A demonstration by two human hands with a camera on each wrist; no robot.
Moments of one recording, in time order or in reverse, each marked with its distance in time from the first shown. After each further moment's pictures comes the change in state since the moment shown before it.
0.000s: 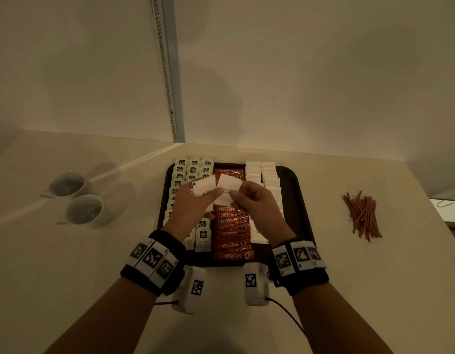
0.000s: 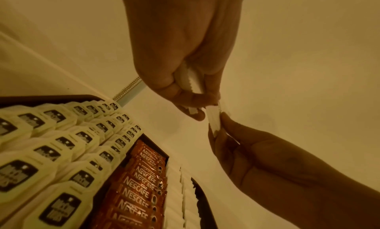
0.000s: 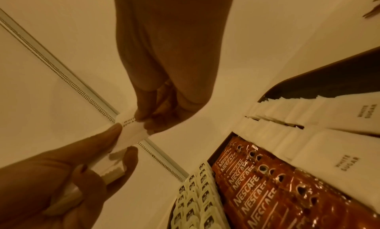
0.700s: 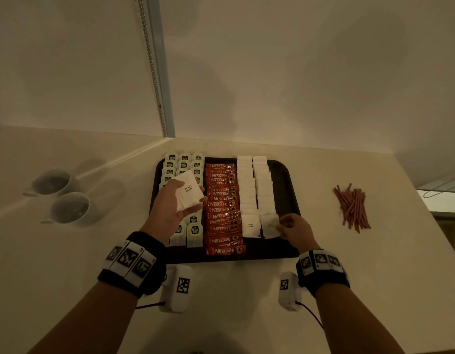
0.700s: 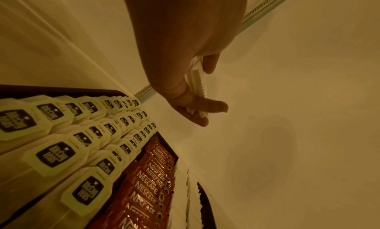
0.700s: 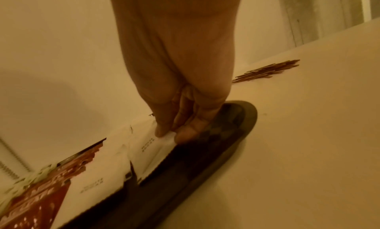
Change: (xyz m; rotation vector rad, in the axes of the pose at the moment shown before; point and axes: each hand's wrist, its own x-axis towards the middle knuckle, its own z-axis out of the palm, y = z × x) left_hand 0.000 0.000 -0.014 -0.504 0.009 -0.301; right_hand -0.019 0.094 -0.139 -0.776 0.361 0.356
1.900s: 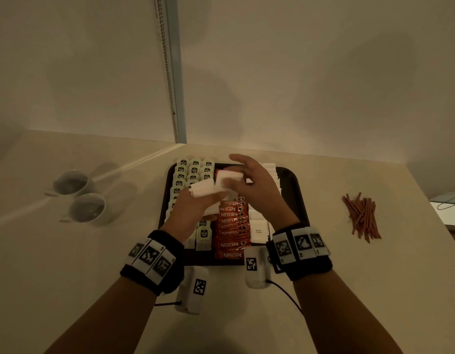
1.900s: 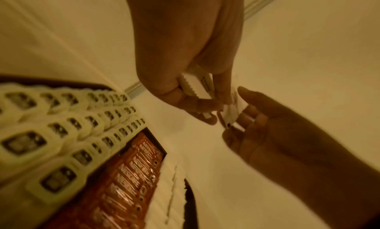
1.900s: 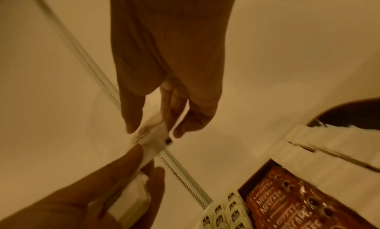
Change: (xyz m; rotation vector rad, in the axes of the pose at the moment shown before) left_hand -0.008 -0.008 0.007 0.388 -0.093 0.192; right_hand -0.065 -0.192 0.004 0.385 -0.232 -0.636
